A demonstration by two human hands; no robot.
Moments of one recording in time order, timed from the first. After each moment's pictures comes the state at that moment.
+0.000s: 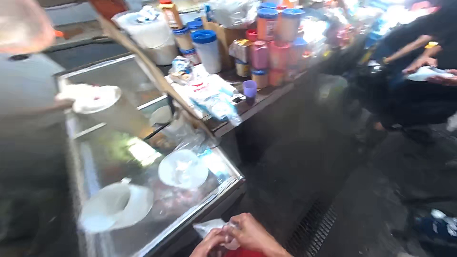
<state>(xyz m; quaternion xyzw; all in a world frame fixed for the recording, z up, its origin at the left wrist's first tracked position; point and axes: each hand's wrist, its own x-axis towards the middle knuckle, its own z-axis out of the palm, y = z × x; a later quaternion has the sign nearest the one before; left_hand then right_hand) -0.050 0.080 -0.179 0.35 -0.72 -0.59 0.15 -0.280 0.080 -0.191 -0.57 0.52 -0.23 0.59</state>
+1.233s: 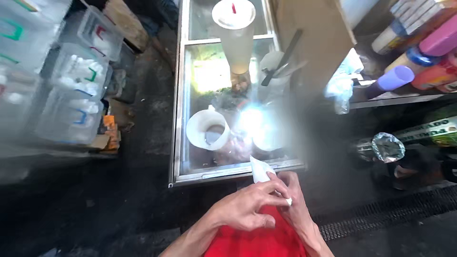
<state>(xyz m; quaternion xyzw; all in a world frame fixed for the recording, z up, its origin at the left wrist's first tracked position) 0.023 -0.001 -0.110 0.21 -0.74 -0.57 0.29 -0.181 0.015 -0.176 -0.76 0.48 -0.36 0.26</state>
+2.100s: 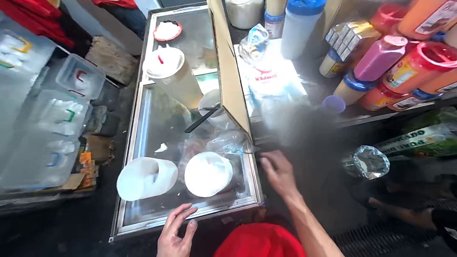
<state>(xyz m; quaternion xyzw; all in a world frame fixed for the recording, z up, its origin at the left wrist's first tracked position) -0.073 -0.016 -0.159 0.72 -0.53 -0.23 0.38 -0.352 -0.216 -0.189 -0.68 0.50 -0.42 0.34</state>
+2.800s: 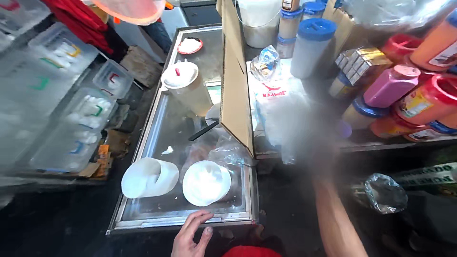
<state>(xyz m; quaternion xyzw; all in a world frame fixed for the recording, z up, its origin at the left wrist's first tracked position) -0.130 -0.037 -0.157 0.70 -0.56 -0.24 0.37 -0.441 -0.352 -0.150 -0.68 0.52 -0.51 0.10</state>
